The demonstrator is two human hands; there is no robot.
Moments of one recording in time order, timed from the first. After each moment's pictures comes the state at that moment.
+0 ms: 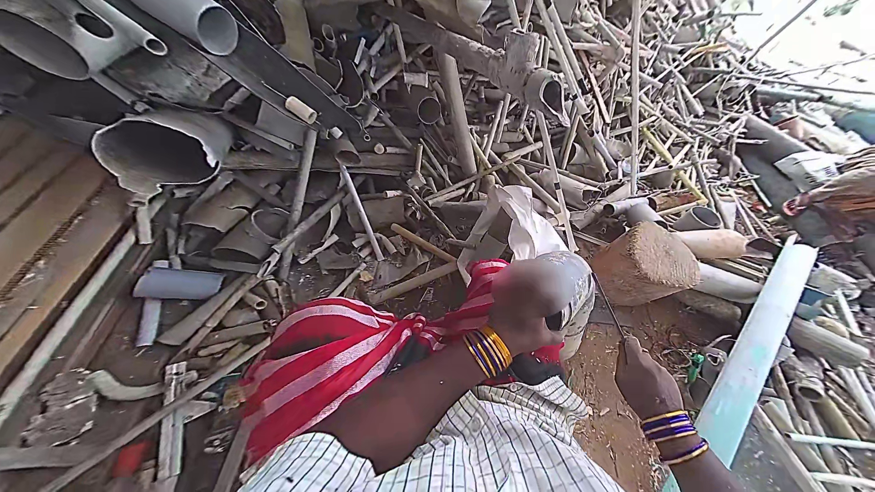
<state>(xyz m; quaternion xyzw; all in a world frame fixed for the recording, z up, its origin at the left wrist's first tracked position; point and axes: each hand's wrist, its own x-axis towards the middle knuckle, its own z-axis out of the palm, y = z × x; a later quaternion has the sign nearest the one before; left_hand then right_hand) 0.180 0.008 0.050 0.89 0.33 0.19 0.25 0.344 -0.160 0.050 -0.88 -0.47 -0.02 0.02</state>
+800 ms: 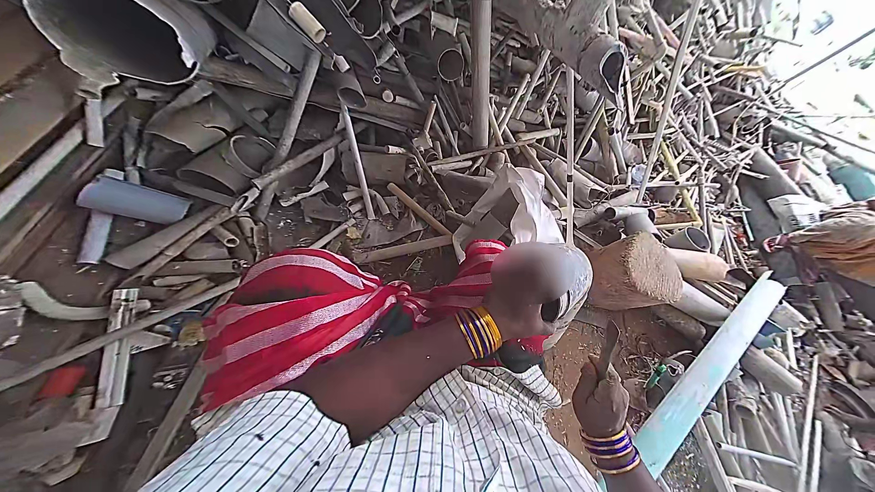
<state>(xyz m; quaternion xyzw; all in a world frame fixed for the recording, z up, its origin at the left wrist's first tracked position) 0.179 0.015 0.050 0.89 0.32 0.19 0.27 0.320 -0.165 0.010 -0.73 -0.59 -0.25 0.22</state>
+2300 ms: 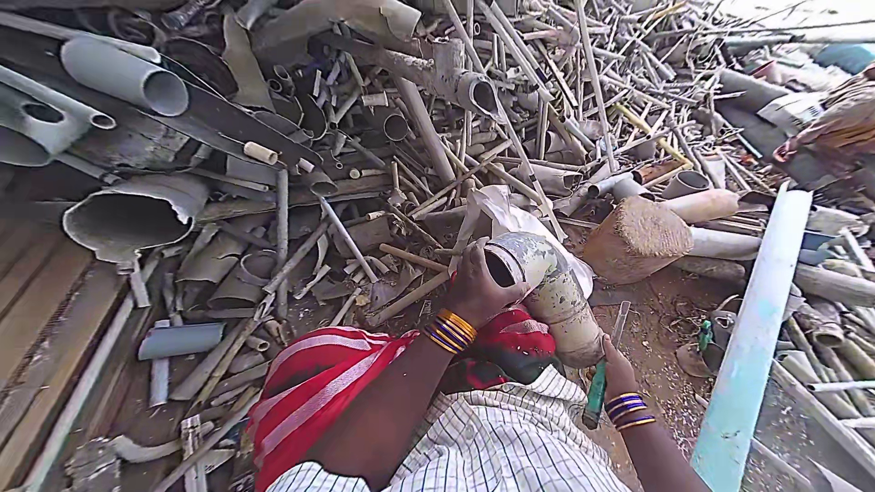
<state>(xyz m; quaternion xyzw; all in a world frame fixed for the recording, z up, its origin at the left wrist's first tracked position) 0.172 0.058 0.059 0.78 0.44 0.23 0.37 0.354 -0.157 -0.038 -0.77 0.04 0.30 0.56</state>
